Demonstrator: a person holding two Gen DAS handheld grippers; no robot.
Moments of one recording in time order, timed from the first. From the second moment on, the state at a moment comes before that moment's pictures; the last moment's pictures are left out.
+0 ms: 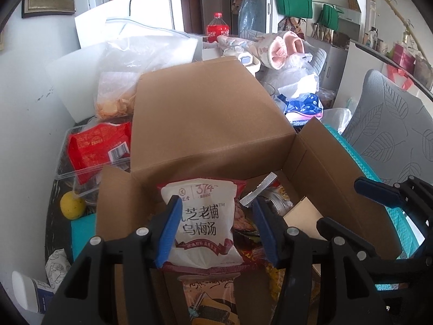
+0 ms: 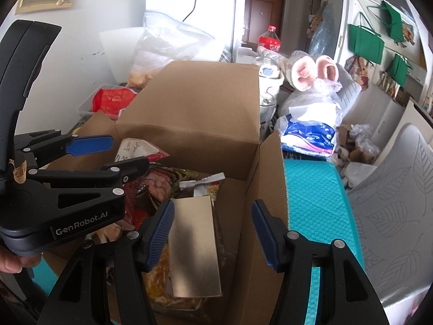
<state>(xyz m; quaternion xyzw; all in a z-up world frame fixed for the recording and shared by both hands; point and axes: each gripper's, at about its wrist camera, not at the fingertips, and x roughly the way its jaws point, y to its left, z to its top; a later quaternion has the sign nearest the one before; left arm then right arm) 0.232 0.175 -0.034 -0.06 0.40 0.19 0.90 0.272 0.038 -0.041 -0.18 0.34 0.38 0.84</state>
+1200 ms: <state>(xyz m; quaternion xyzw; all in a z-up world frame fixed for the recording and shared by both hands) 0.157 0.057 0.043 0.00 0.31 0.03 0.95 0.185 -0.082 0.045 -0.13 0.26 0.27 0.92</state>
